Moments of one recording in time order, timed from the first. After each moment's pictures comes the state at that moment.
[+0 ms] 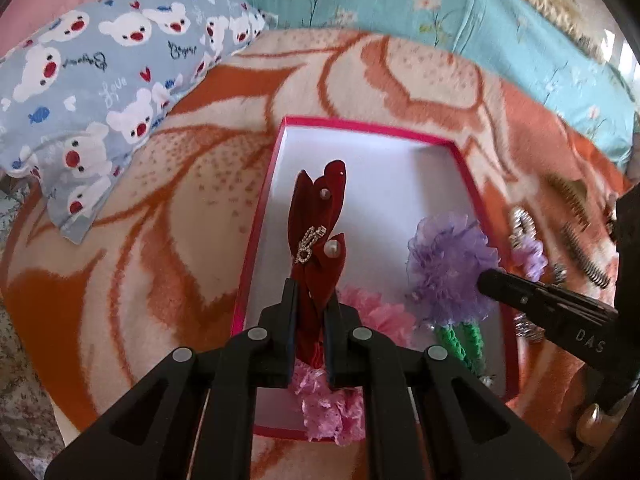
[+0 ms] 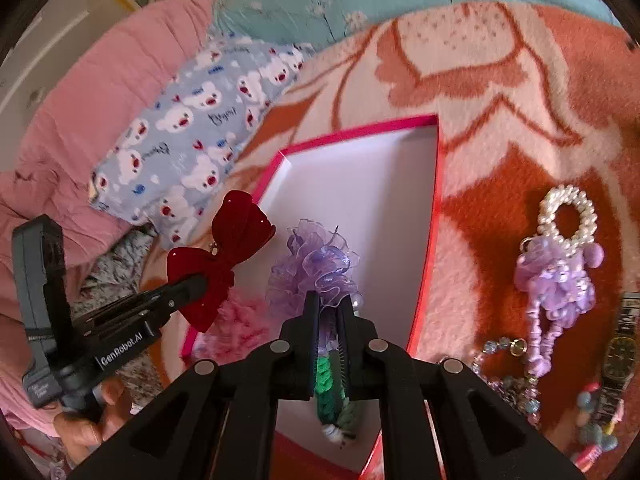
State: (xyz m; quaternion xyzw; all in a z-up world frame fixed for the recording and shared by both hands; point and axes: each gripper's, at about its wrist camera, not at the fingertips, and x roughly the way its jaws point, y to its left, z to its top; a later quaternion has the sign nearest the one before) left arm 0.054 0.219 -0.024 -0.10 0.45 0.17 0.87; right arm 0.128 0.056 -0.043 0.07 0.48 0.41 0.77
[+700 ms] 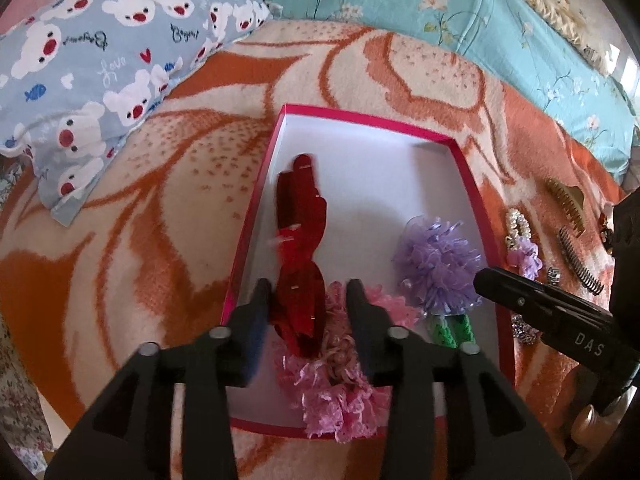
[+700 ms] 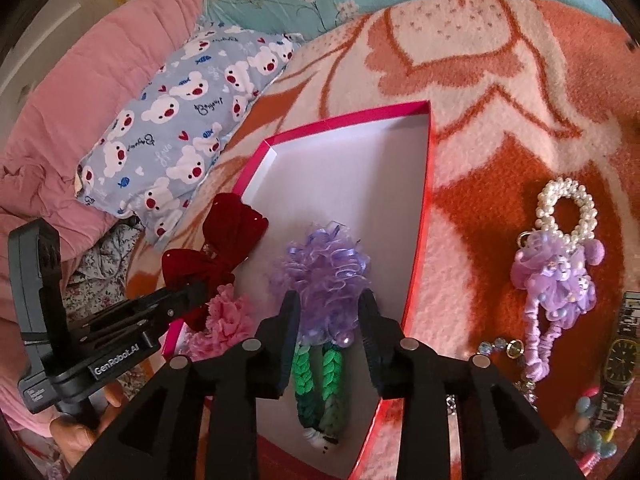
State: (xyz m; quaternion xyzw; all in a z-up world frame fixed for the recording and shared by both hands) left arm 0.047 0.220 -0.024 -0.12 0.45 0.16 0.87; right arm 0.129 0.051 -0.043 0.06 0.48 0.40 0.78
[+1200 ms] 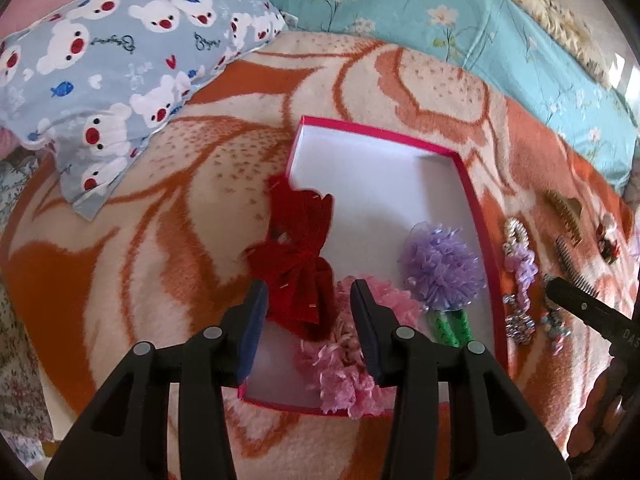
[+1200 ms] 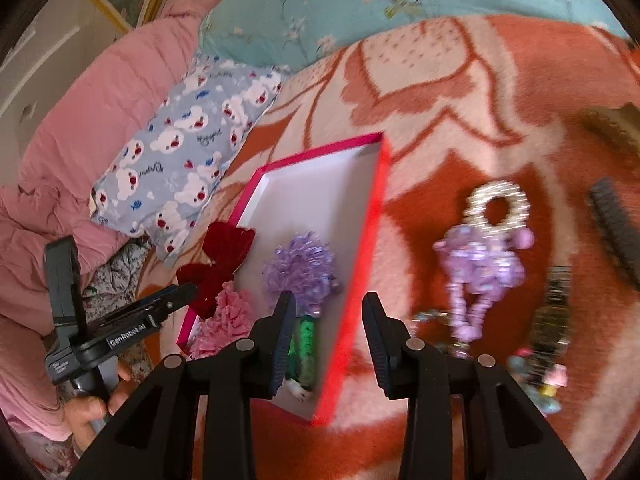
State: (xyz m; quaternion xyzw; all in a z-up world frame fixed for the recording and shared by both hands) left arm 0.027 0.226 -0.007 -0.14 0.43 0.18 0.87; right arm 0.118 -0.023 -0.015 0.10 0.45 0.38 0.80
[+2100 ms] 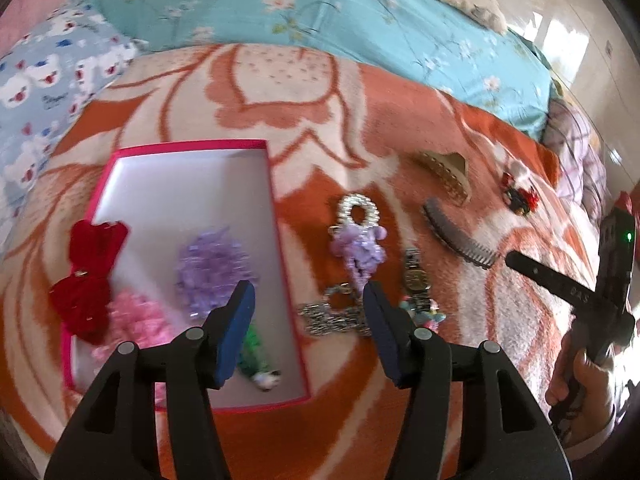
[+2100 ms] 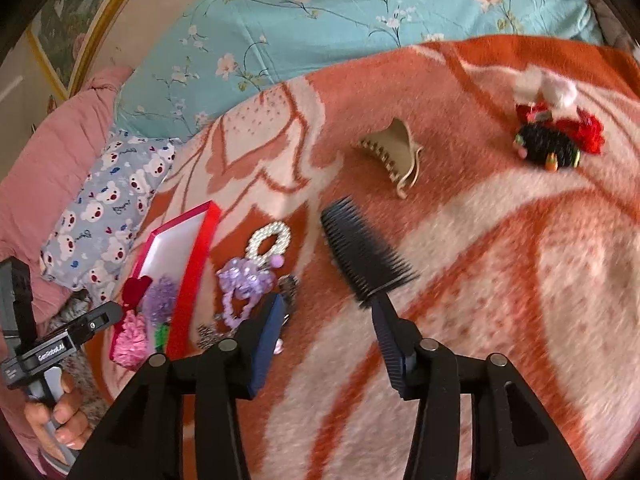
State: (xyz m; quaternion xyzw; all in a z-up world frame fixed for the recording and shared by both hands) left arm 0.079 0.084 0.019 -0.10 0.44 0.01 0.89; right arm 0.140 -0.193 -0.008 0.11 0.43 0.23 0.87
